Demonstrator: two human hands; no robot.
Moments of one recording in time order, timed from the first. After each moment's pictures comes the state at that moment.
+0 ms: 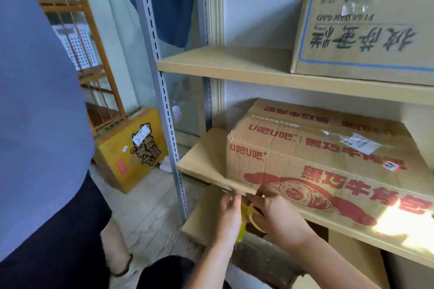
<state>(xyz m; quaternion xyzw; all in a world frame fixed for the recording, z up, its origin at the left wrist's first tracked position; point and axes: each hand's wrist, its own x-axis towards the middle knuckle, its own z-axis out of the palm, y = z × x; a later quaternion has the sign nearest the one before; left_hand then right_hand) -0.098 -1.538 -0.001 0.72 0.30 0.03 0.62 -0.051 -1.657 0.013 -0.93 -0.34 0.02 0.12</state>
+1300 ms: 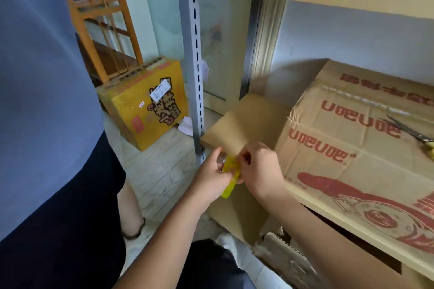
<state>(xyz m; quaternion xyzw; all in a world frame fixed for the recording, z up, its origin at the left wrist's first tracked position) -0.028 -1.379 -0.048 0.74 0.26 0.00 0.62 0.051 -1.485 -0.051 -0.90 -0.27 -0.03 0.34</state>
